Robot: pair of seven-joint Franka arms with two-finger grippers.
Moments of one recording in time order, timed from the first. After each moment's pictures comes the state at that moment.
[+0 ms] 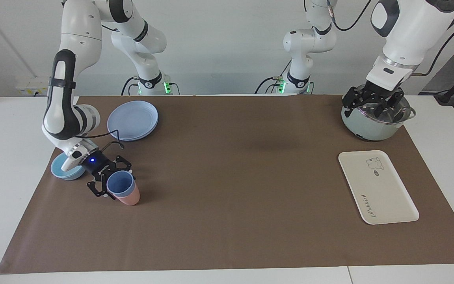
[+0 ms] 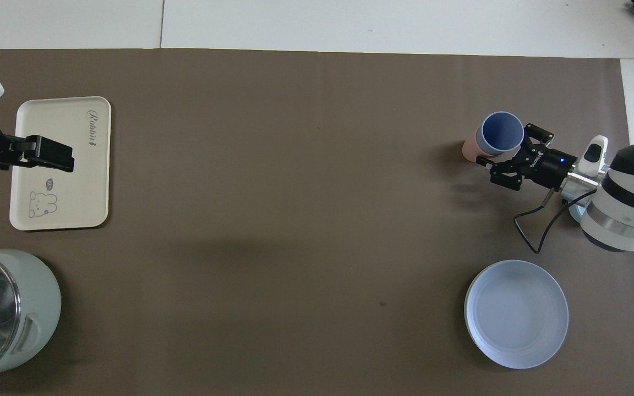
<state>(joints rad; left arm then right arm) -0.01 0.03 -0.09 -1.56 0.01 1.62 0.00 -0.13 0.38 -0.06 -2.02 1.55 2.21 -2.16</state>
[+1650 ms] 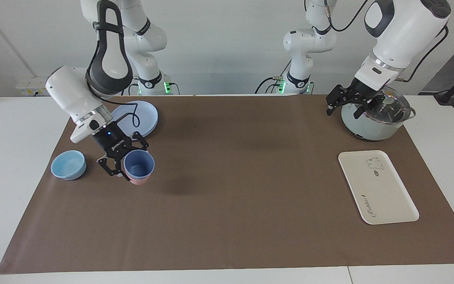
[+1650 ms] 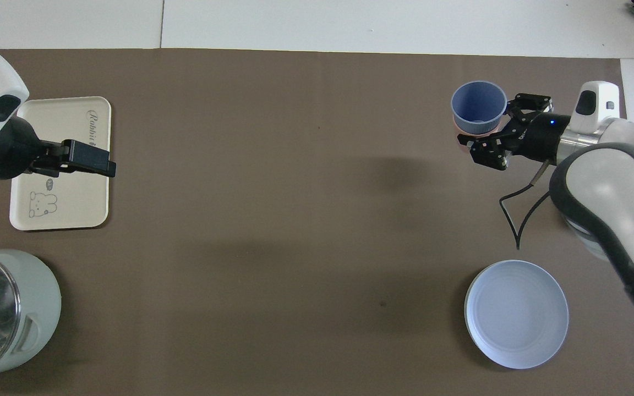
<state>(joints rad) -0.02 0.01 -0.10 -1.61 -0.23 1.65 -0.03 0.14 0.09 -0.06 -1.98 0.79 2.46 -1.28</state>
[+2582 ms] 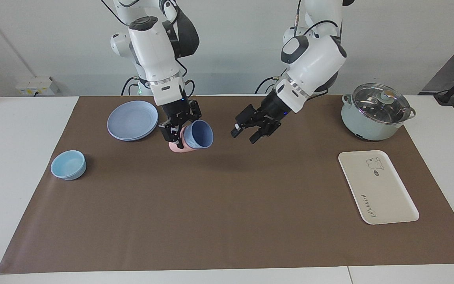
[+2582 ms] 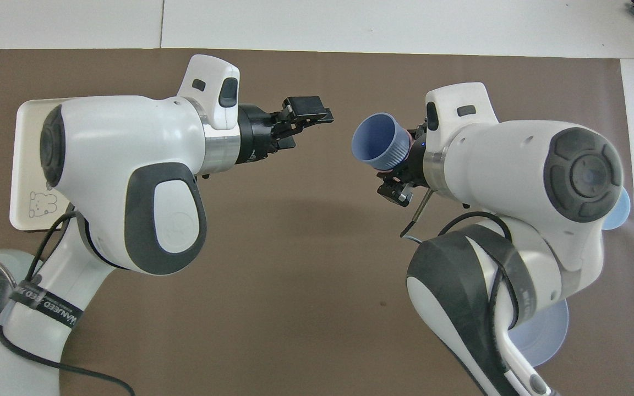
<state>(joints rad) -0.43 0.18 -0.12 -1.72 -0.76 2.46 -0.38 0.45 0.05 -0.05 -1.82 0.06 2.21 -0.62</state>
